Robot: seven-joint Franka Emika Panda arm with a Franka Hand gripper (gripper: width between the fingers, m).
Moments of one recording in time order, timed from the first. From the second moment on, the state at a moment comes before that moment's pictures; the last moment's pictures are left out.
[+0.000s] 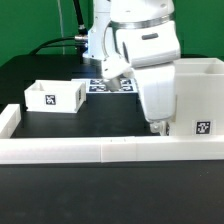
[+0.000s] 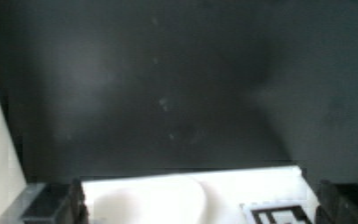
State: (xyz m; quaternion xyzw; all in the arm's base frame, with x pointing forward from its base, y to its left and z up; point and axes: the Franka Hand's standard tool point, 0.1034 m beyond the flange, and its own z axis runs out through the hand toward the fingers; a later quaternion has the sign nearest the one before) arm 0.591 0.021 0.032 -0.70 -0.71 -0.02 0.08
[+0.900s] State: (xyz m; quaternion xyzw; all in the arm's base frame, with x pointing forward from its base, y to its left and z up) arm 0.562 -0.036 0.065 -0.74 -0.67 -0.01 0.06
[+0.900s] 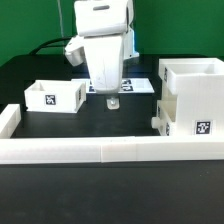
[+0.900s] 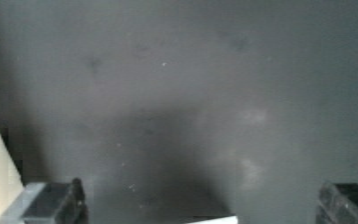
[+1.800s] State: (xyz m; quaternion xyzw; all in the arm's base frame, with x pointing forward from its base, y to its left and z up) arm 0.554 -0.045 0.078 -0.78 -0.63 0.00 0.06
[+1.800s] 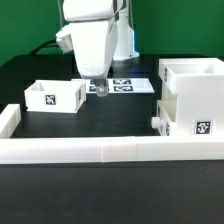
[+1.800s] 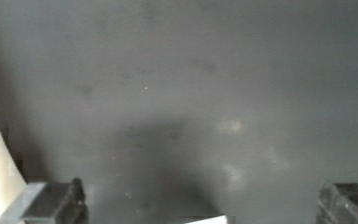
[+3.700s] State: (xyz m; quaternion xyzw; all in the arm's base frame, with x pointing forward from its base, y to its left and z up) arm 0.481 -0.065 0.070 -1.00 0.06 0.00 0.04
